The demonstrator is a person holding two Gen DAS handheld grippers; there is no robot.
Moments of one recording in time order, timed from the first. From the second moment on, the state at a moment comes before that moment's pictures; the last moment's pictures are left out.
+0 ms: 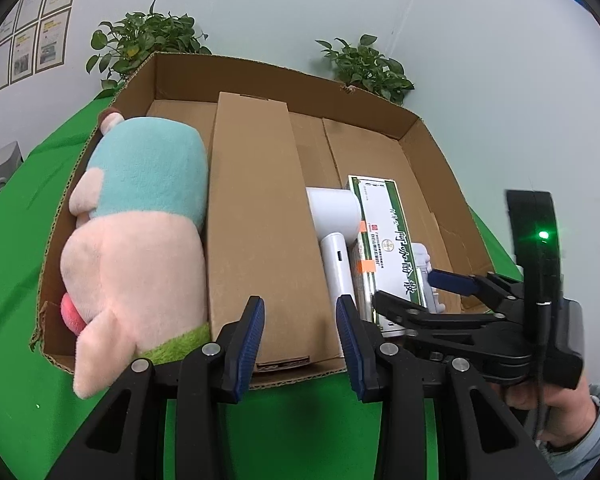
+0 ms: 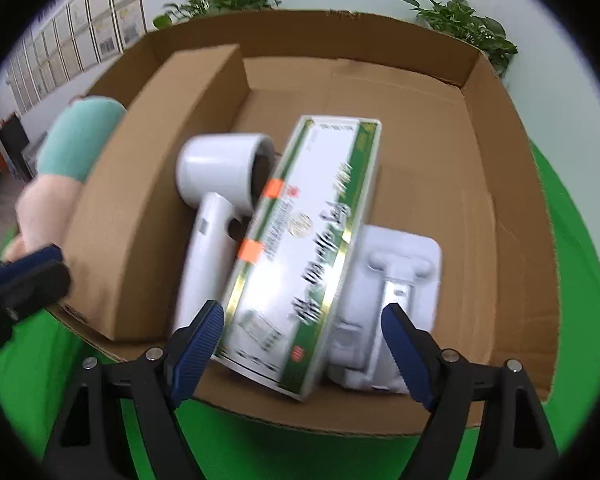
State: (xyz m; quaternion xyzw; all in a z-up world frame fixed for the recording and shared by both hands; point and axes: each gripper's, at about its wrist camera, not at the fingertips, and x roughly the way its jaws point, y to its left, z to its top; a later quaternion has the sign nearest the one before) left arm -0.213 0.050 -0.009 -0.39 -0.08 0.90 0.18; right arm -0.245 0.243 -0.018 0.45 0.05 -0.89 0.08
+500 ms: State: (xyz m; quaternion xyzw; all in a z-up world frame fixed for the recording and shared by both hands) left arm -0.214 0.053 -0.012 -0.39 -0.07 0.90 0.18; right arm -0.244 0.242 -0.035 0.45 0.06 -0.88 0.12
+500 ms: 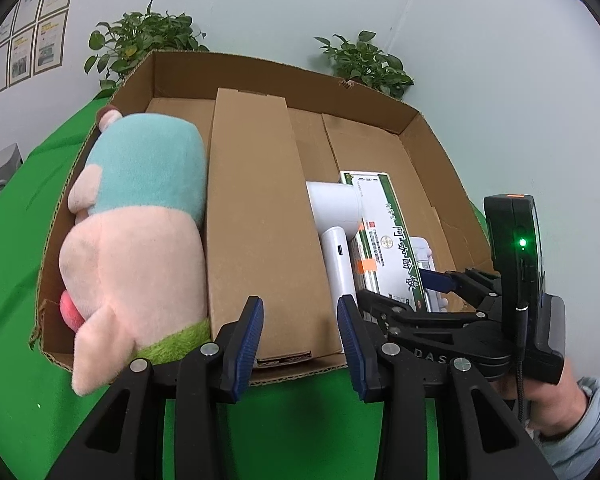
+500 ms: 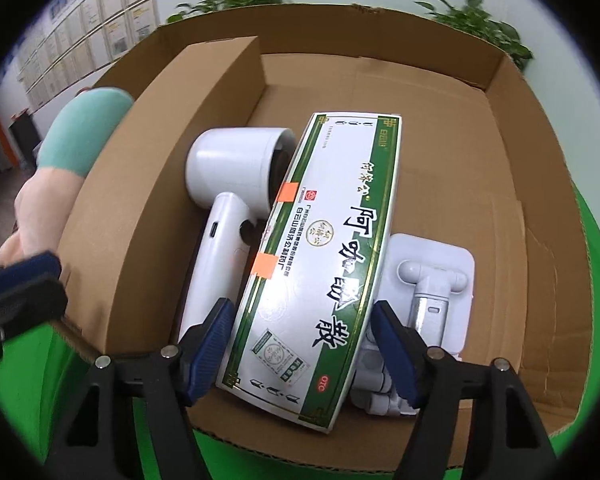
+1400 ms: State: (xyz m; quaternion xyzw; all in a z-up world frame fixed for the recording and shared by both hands) left arm -0.198 0.083 -0.046 -0.25 0.00 0.97 0.05; right arm -0.155 0.263 -0.037 0.28 0.03 -0.96 0.03
